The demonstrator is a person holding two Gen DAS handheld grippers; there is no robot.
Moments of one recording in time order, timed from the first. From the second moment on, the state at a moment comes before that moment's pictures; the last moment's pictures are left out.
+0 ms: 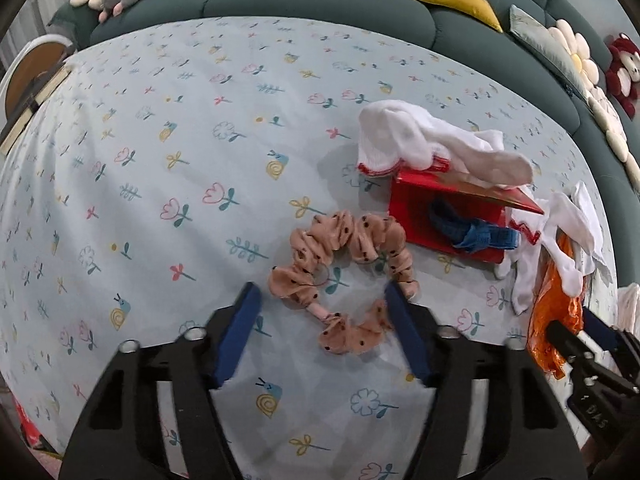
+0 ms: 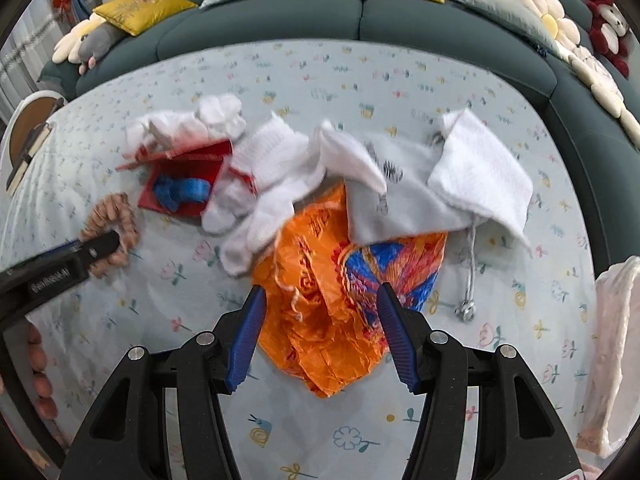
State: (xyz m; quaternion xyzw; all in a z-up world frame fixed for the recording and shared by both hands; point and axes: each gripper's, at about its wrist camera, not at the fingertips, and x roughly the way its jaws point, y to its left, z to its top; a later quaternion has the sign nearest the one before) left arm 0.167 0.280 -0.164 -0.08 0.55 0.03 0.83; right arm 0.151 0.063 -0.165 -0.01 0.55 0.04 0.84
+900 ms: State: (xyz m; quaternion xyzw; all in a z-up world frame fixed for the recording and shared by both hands) left arm 0.115 0.173 -0.068 -0.05 0.48 -0.07 0.87; right arm 0.066 -0.004 -0.064 0.03 0.46 0.06 0.88
